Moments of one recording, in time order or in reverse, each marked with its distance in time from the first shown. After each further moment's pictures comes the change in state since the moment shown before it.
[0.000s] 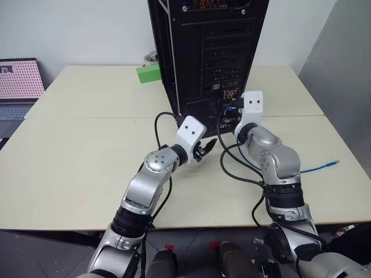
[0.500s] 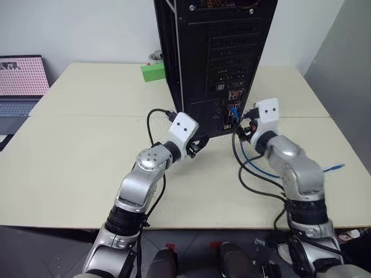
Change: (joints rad) left arm 0.001 0.078 0.070 0.008 -0.047 -0.023 -0.054; right arm 0.214 -0.219 0.017 -0.282 0.065 -0.015 0.244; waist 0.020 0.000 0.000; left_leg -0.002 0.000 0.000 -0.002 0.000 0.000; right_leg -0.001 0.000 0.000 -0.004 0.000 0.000
